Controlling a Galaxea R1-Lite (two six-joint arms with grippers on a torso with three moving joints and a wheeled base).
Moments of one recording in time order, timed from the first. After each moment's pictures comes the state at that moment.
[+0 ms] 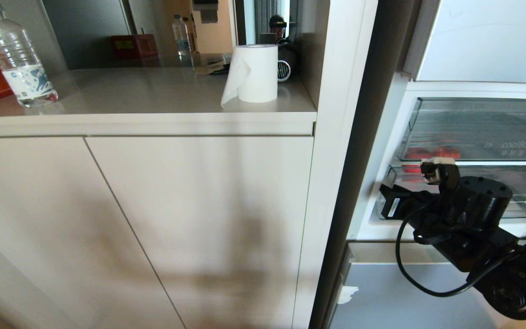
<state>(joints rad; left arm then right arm) -0.01 0.00 0.00 0.00 0.00 0.00 0.31 1.90 -0.54 -1.32 -0.16 0.13</state>
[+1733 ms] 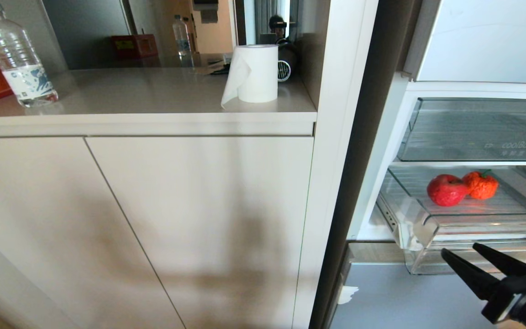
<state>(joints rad) -0.01 0.00 0.00 0.00 0.00 0.00 0.43 1.14 -0.03 -1.04 -0.20 0.14</state>
